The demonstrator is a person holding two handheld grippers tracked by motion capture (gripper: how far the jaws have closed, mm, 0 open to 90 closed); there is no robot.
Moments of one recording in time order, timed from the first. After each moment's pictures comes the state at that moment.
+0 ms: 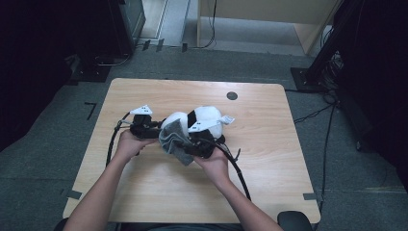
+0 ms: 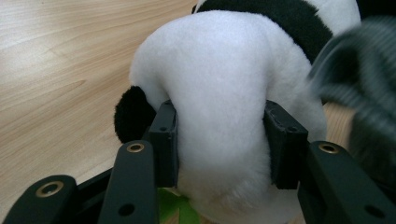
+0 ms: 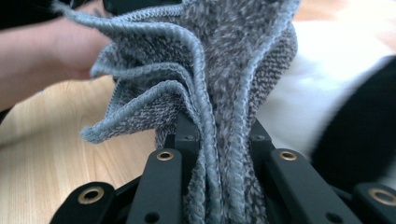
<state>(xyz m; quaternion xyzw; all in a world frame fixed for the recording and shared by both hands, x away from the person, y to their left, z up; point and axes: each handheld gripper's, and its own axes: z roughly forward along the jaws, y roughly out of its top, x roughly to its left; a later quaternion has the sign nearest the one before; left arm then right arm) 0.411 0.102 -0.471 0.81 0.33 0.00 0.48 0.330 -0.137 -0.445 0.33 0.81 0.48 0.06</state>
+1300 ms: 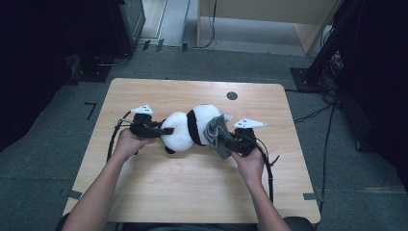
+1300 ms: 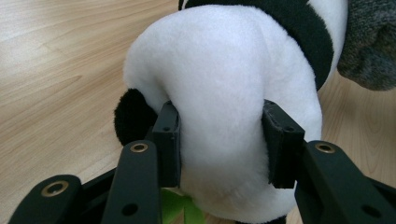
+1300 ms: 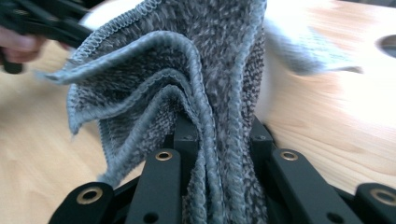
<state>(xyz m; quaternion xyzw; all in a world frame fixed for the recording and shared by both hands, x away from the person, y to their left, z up) 0.414 0.102 -0.469 0.82 0.32 -0.01 0.47 0.328 -0.257 -0.447 0.44 0.76 0.45 0.13</state>
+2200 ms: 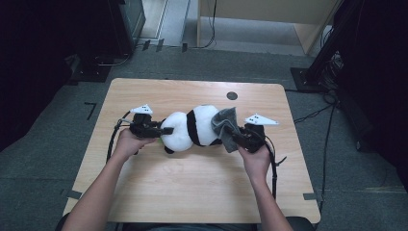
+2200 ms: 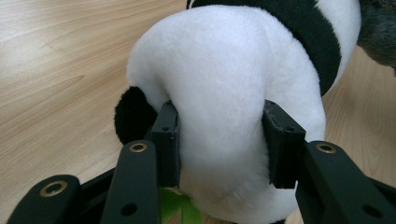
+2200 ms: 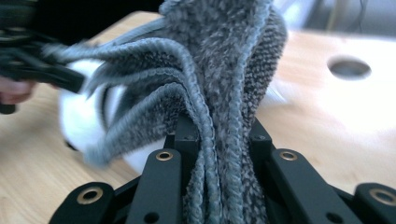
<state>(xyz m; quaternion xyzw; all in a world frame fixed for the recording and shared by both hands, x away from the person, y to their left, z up) 0.415 0.104 -0.470 0.82 0.32 -0.01 0.47 0.327 -0.274 -0.431 0.46 0.72 0.49 0.16</state>
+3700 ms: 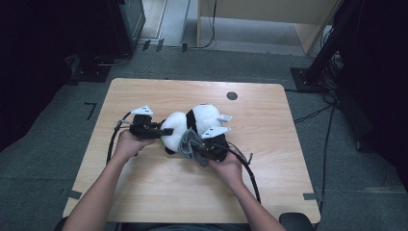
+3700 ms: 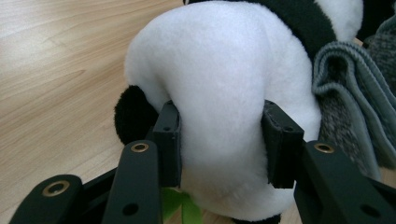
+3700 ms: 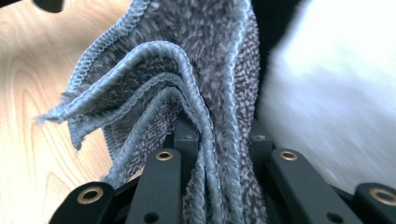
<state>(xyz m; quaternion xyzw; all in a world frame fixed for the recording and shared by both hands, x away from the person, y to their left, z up) 0.409 0.101 -0.468 0.82 0.33 0.00 0.46 0.332 -0.183 -0.477 0.34 0.84 0.42 0.11</state>
